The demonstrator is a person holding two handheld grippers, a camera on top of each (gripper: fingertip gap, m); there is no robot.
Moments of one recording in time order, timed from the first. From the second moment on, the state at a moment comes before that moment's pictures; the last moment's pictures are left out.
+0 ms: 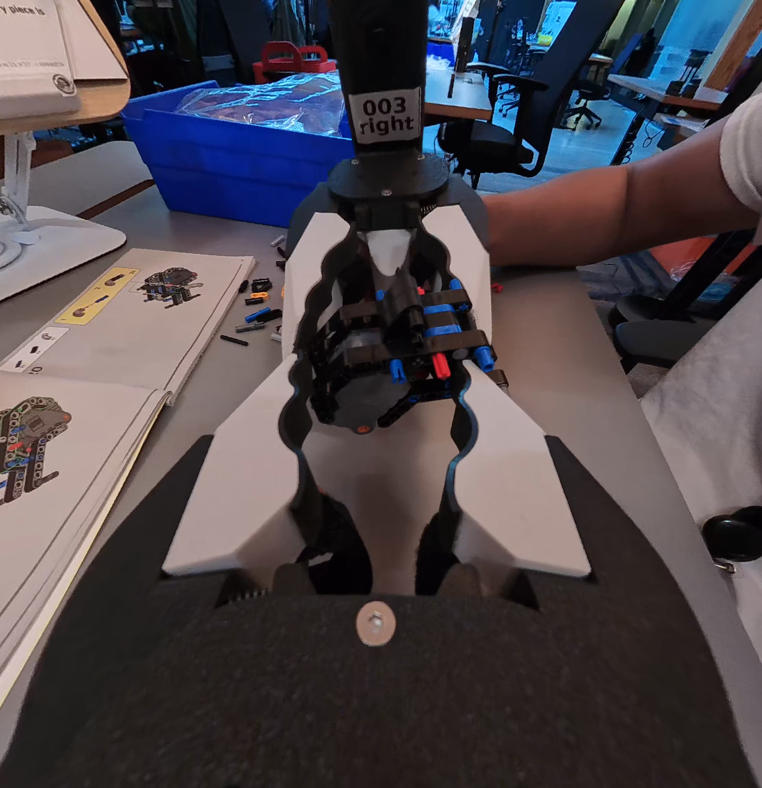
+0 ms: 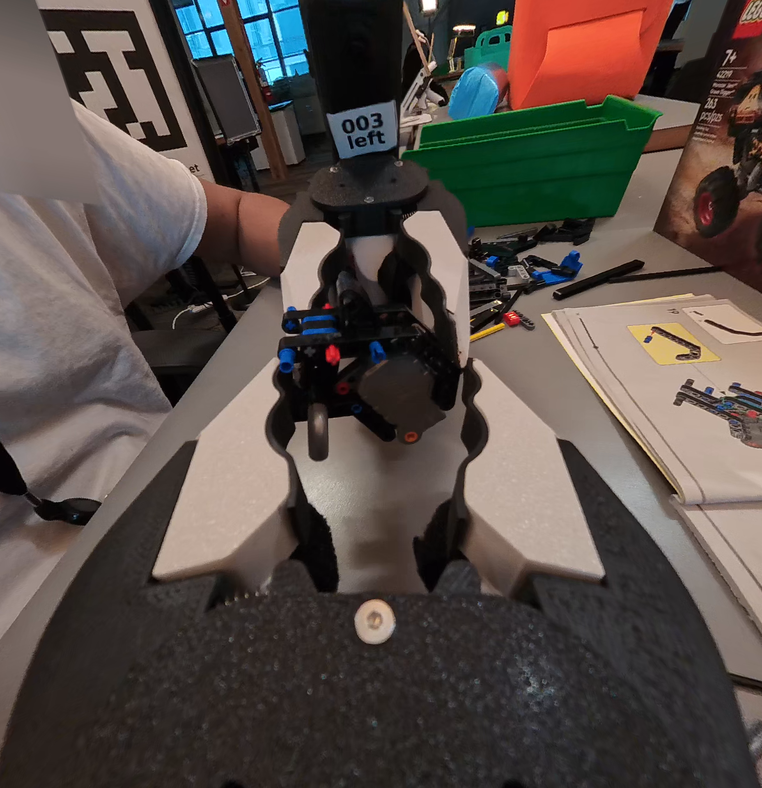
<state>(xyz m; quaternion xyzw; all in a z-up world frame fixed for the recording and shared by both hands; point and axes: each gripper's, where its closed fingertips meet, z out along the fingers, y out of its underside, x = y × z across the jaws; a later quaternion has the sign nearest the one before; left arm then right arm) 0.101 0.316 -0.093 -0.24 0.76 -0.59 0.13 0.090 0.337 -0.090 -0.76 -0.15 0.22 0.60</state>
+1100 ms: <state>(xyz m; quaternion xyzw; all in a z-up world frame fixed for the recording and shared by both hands) 0.096 0.319 -0.133 -0.23 0.83 -0.50 0.11 0.095 0.322 -0.124 -0.79 -0.28 0.05 0.55</state>
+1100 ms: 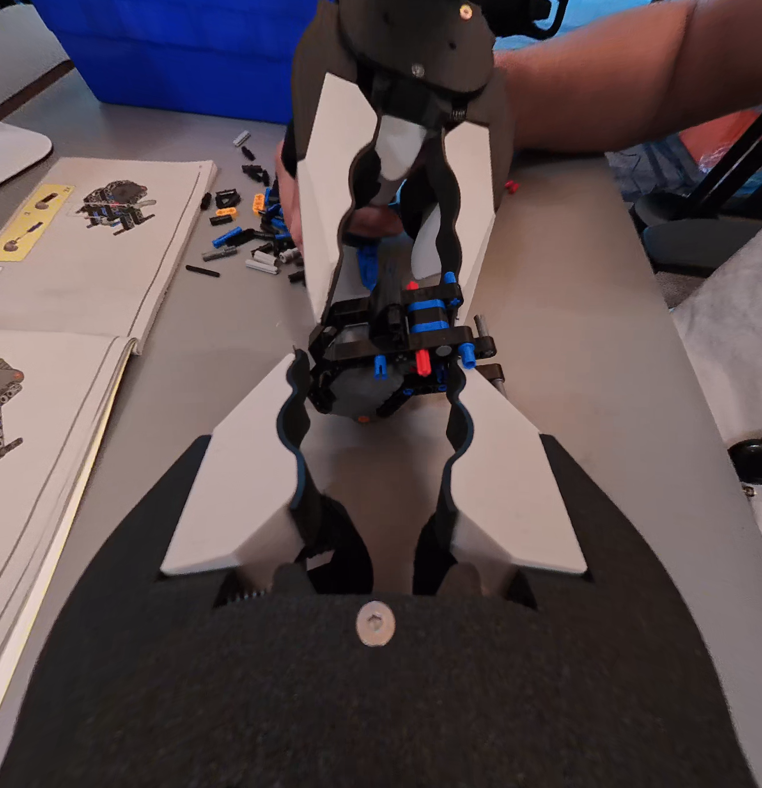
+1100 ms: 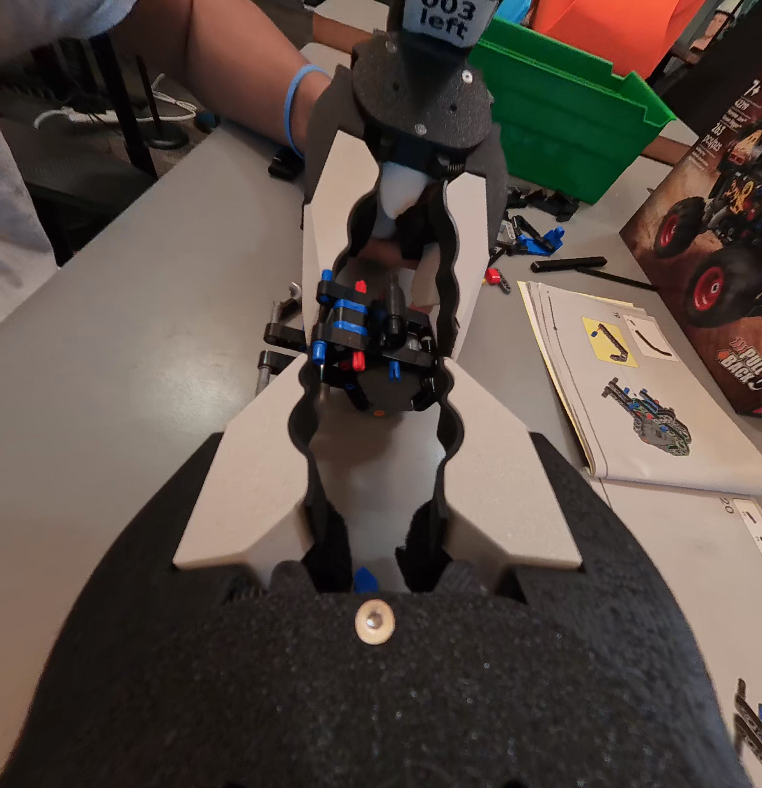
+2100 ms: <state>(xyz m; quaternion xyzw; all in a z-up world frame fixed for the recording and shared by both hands) 0.083 0.318 -0.135 -0.06 0.87 -0.40 0.29 0.095 0.314 -0.133 -0.81 -0.34 -0.09 0.47</state>
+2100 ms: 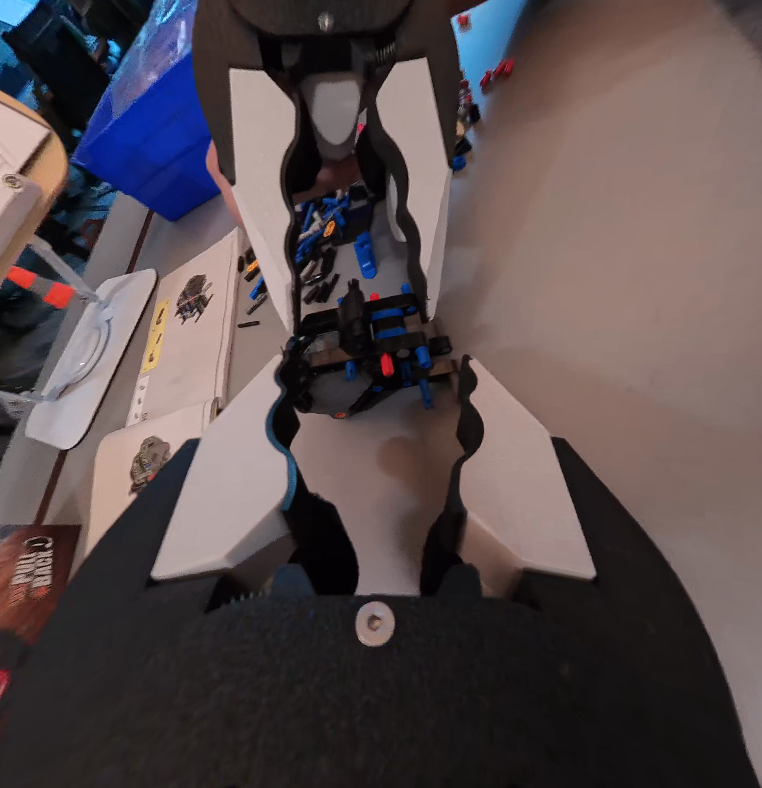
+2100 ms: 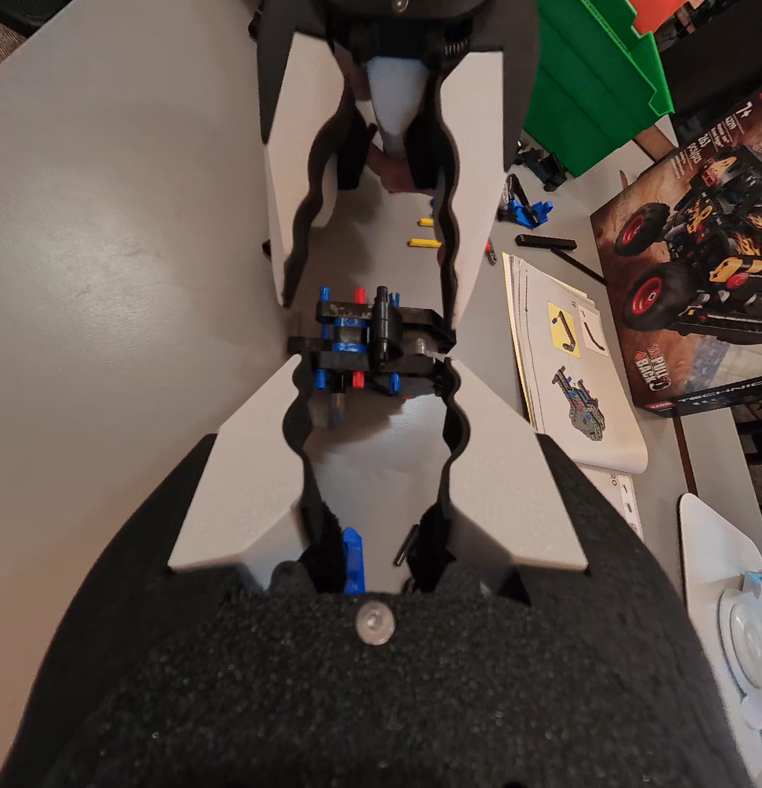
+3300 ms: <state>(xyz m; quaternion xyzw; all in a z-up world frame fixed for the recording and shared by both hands) 0.056 0.342 -0.060 -0.09 0.76 -0.28 0.58 0.050 0.336 -0.058 -0.77 -0.12 0.23 0.59</state>
